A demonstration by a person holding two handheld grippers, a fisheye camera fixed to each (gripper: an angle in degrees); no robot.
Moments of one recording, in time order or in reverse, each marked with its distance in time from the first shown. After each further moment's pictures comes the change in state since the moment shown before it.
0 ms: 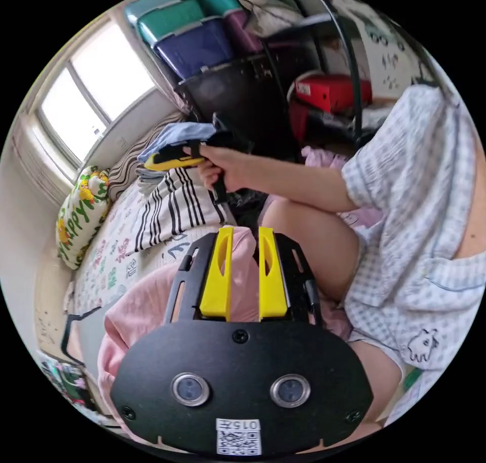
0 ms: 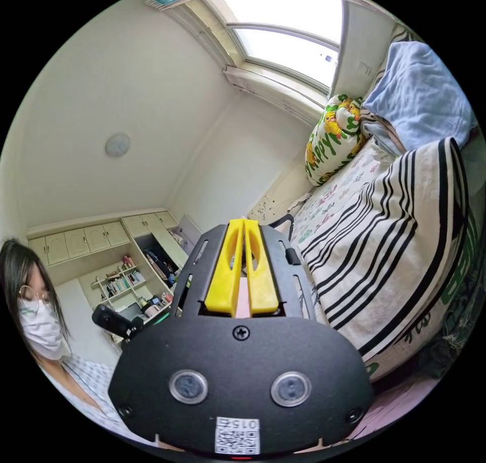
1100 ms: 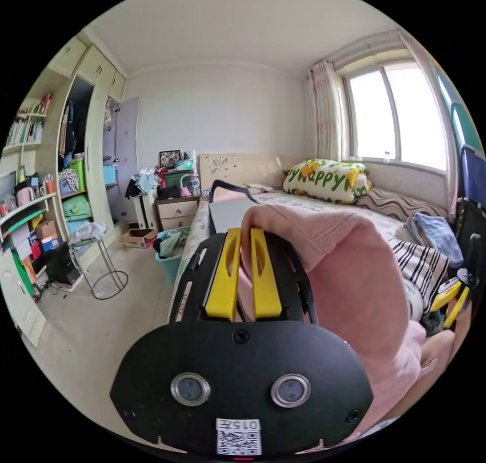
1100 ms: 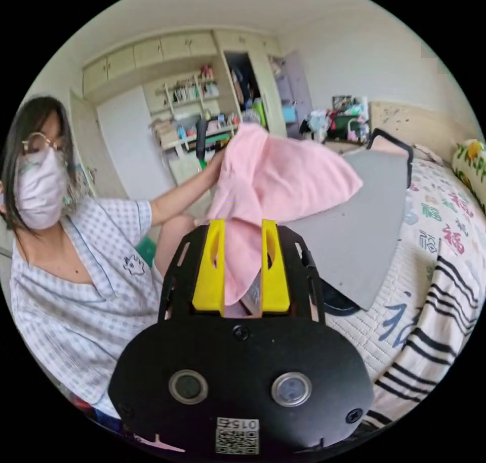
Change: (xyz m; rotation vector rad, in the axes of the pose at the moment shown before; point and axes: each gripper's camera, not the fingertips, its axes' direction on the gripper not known) left arm -0.021 0.323 -0.181 0.088 -0.969 -1.235; right arm -0.127 0.199 0.215 -1.147 -0.286 -0.693
